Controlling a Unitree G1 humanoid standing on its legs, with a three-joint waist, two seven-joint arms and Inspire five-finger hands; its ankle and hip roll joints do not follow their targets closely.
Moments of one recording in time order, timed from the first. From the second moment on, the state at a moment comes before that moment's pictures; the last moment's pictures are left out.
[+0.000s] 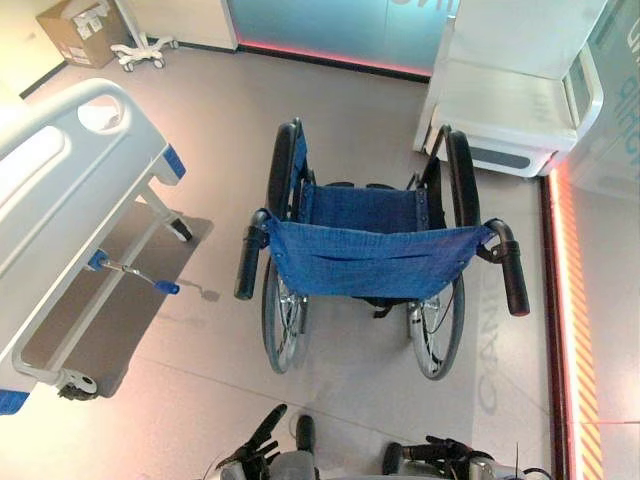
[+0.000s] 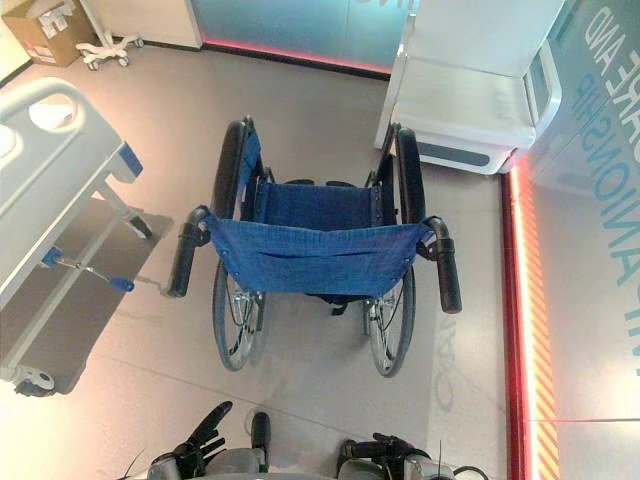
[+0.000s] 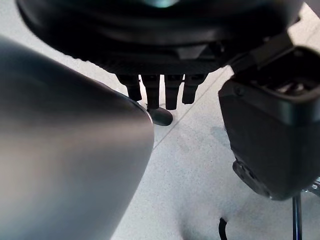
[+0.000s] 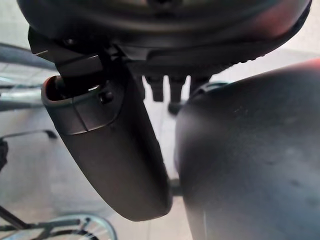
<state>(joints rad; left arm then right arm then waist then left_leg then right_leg) -0.04 0.22 -0.19 1.16 -0.75 0.17 0.03 -0.08 -0.22 0.28 1.16 0.52 0.21 0.04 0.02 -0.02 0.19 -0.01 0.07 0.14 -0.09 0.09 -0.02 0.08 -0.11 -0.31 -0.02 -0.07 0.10</state>
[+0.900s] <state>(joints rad) -0.01 0.22 -0.14 1.19 -0.76 0.19 0.08 -0.04 -0.19 0.24 1.17 0.53 0.19 0.01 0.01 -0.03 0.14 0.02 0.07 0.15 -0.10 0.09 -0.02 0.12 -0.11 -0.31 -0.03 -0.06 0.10</state>
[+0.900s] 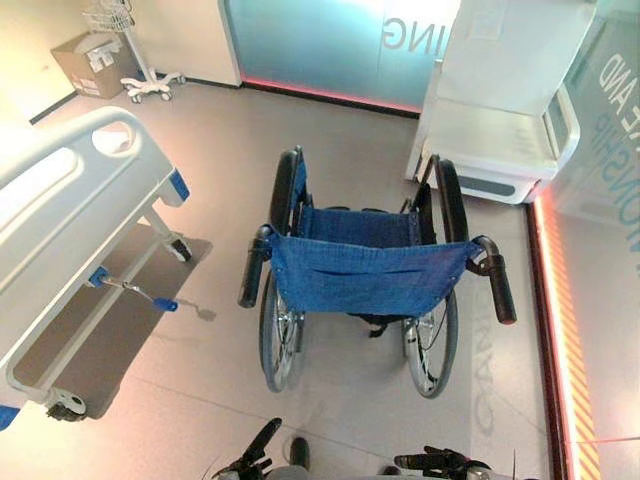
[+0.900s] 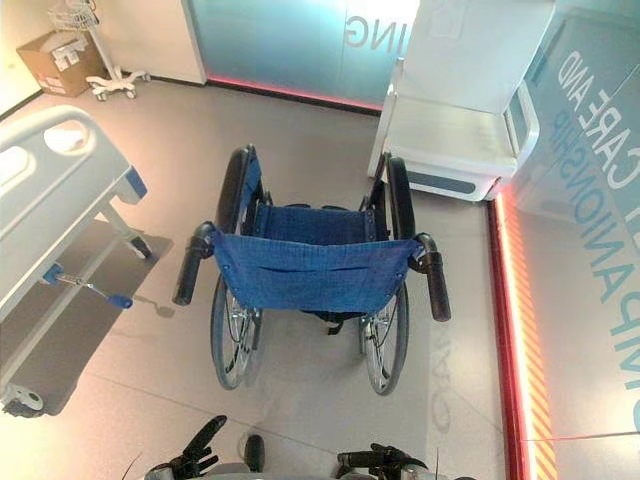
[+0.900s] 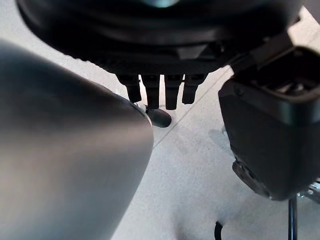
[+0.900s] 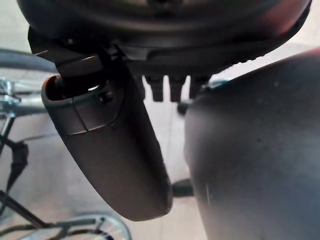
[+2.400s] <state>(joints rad) 0.10 0.65 0.29 -0.17 -0.73 0.29 0.16 0.04 -0.58 -0.32 -0.18 0.59 0.13 -0.49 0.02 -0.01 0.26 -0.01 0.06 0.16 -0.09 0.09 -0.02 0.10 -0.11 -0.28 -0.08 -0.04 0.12</state>
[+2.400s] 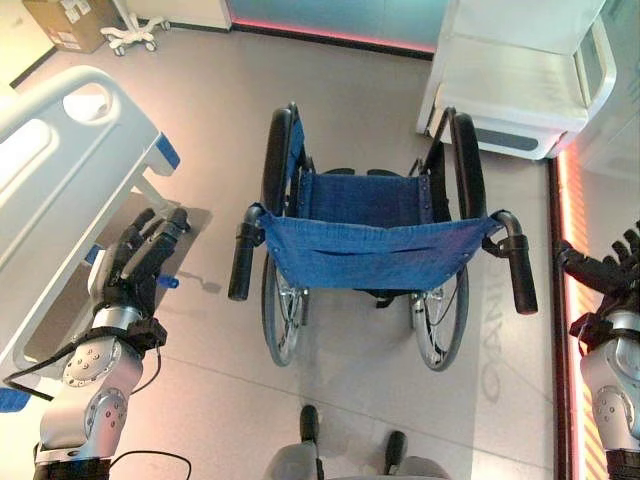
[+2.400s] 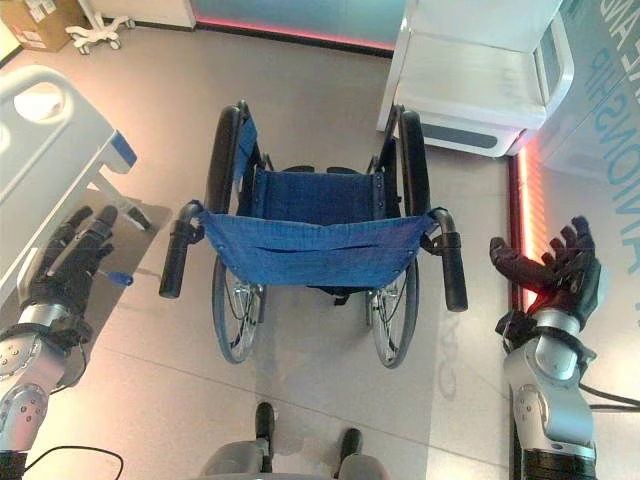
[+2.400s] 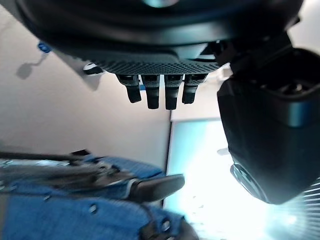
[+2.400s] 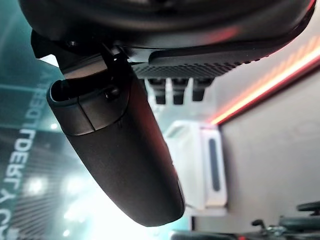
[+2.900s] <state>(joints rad) 0.18 0.80 0.33 -0.28 -0.86 0.44 -0.03 0.11 -0.62 -0.34 -0.35 0.88 0.14 -0.29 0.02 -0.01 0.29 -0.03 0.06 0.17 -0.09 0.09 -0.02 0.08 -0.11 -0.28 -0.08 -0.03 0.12</state>
